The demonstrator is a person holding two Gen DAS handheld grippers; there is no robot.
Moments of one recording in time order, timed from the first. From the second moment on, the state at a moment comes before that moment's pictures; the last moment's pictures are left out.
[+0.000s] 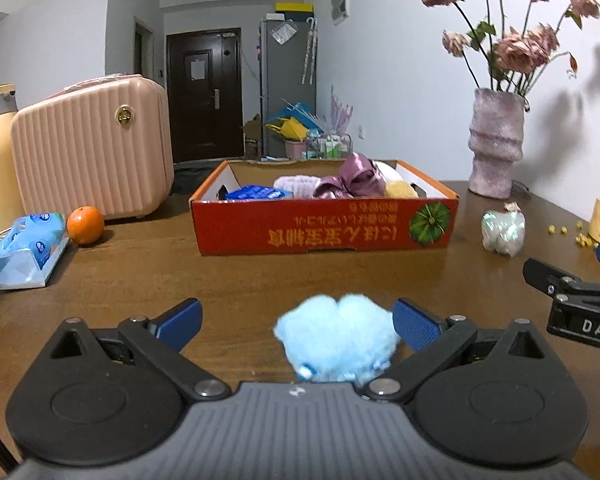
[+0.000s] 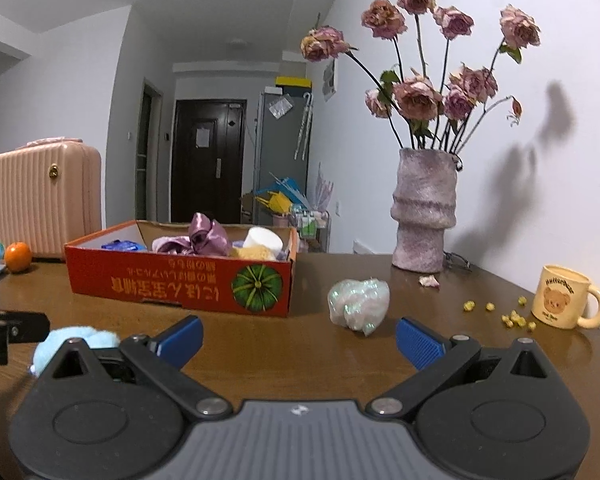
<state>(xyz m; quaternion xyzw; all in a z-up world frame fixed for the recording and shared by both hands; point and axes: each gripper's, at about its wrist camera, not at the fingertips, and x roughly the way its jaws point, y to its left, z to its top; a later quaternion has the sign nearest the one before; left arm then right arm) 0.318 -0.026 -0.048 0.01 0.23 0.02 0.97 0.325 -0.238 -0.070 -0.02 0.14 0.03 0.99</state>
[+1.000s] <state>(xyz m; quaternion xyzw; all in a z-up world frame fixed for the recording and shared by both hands) 0.360 -0.042 -0.077 0.03 0.35 -0.01 0.94 0.331 -0.255 -0.075 0.02 0.20 0.00 0.98</state>
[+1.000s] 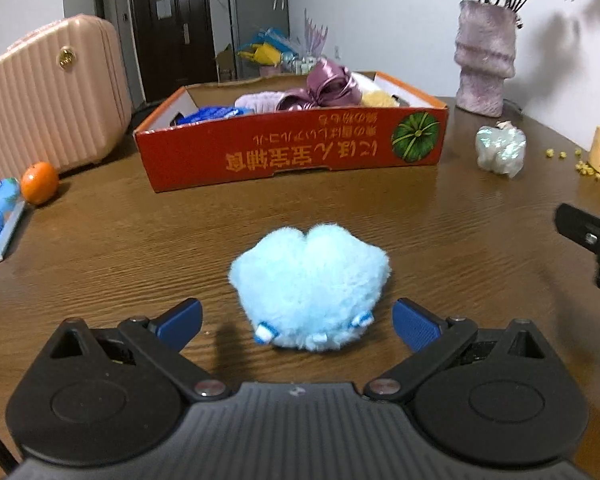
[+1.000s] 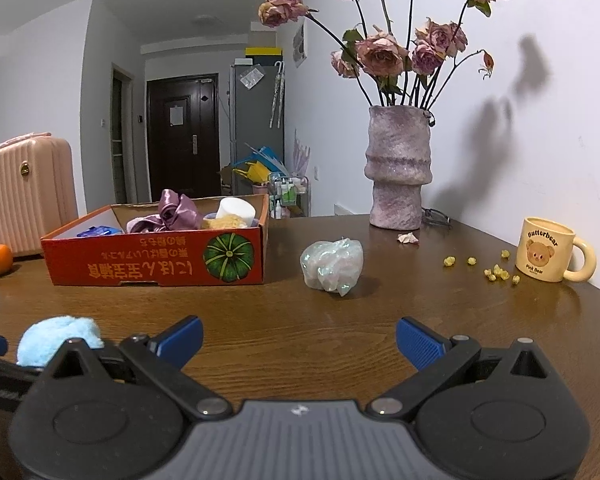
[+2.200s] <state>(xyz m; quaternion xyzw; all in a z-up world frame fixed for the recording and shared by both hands) 0.375 -0.031 -0.051 0.00 0.22 0.01 0.98 0.357 -0.256 -0.079 0.03 0.23 -0.02 0.97</state>
